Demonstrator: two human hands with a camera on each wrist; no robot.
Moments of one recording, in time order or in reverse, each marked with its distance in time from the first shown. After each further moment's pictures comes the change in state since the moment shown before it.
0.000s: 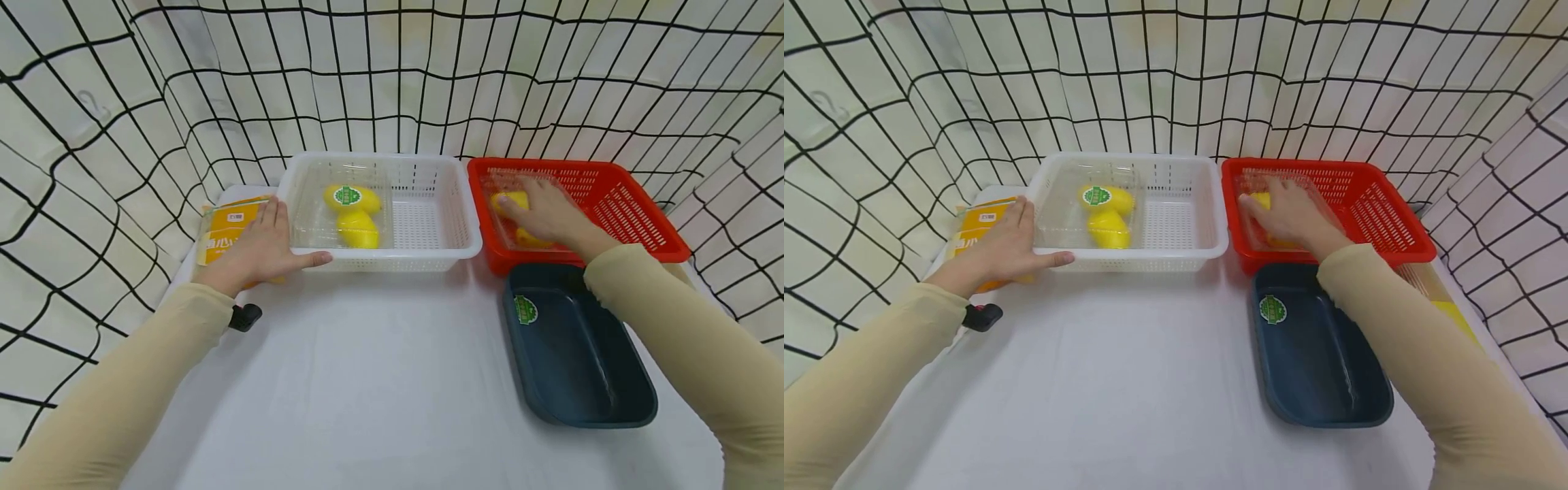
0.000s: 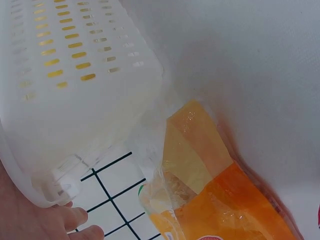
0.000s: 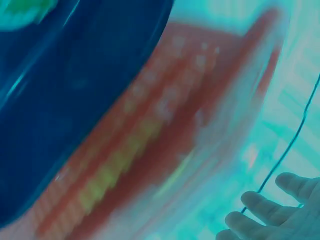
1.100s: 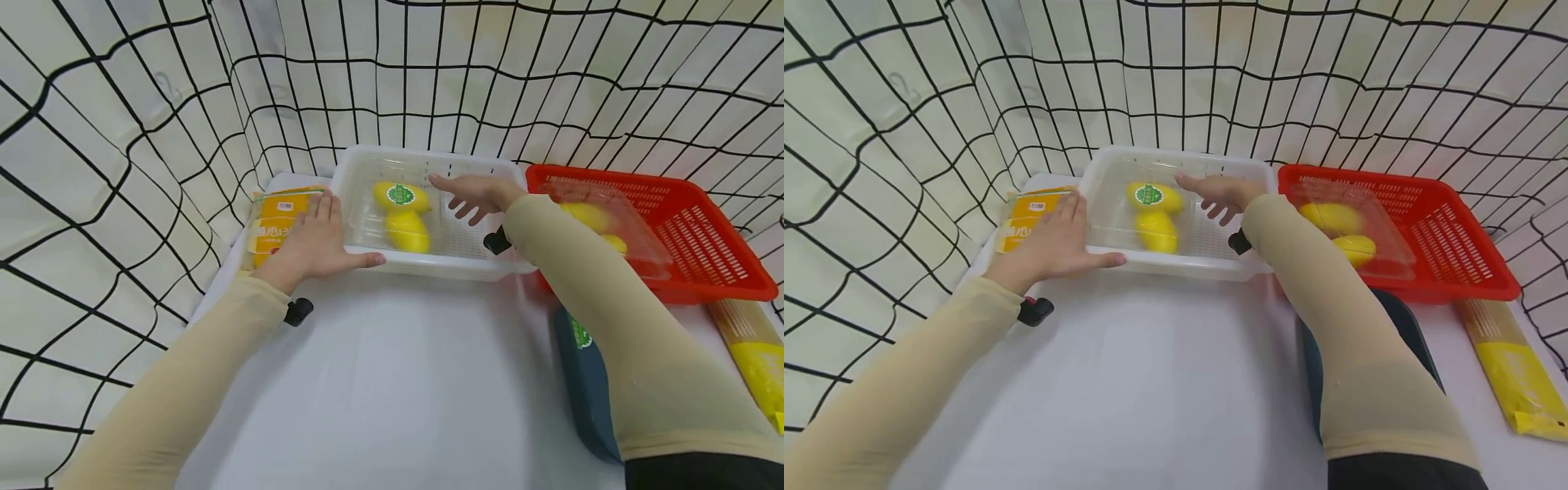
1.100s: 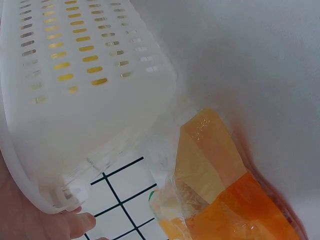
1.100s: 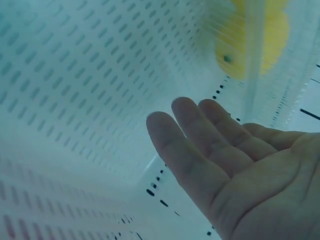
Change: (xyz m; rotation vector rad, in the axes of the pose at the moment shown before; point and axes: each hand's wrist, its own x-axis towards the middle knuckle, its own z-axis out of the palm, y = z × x) left_hand -0.009 0.061 0.015 0.048 0.020 -0.025; right_hand 0.100 -0.099 0.025 0.325 -0.596 0.091
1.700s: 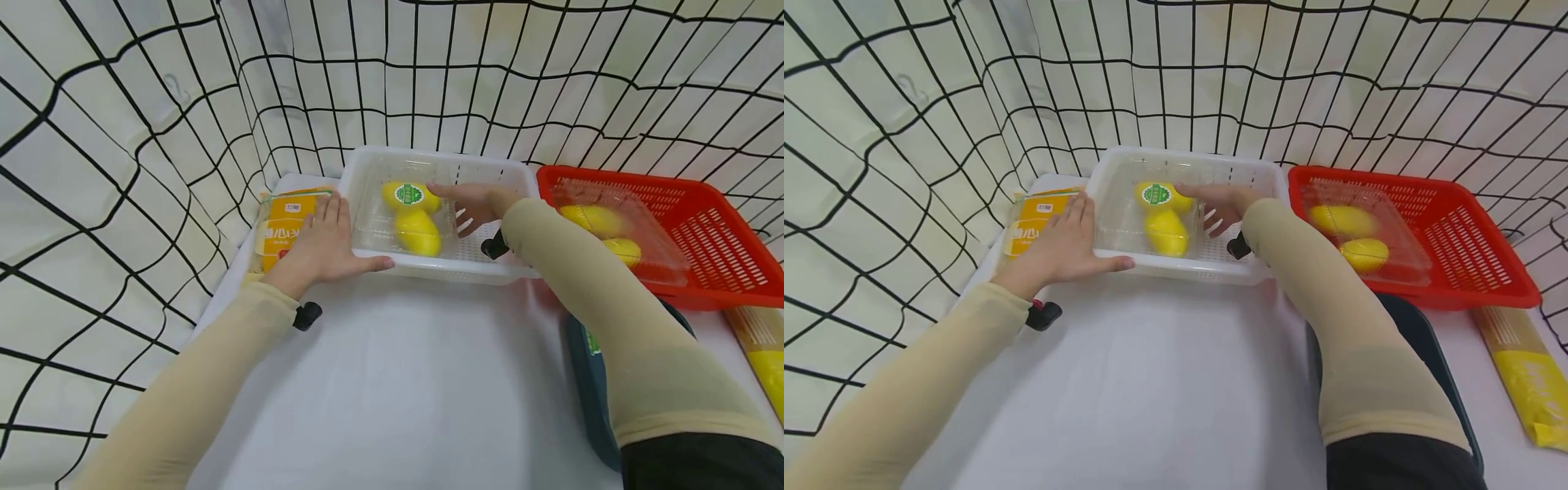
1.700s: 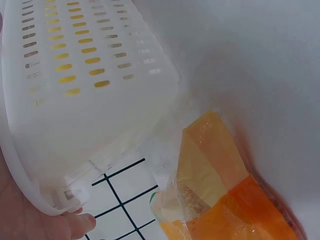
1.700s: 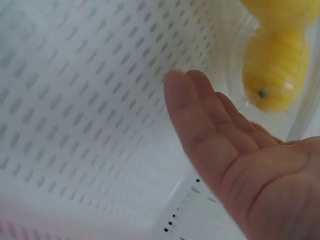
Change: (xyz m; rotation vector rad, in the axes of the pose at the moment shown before) left_hand 0.000 0.001 0.002 0.026 0.023 0.002; right_hand 0.029 0.004 0.009 0.218 -0.083 0.011
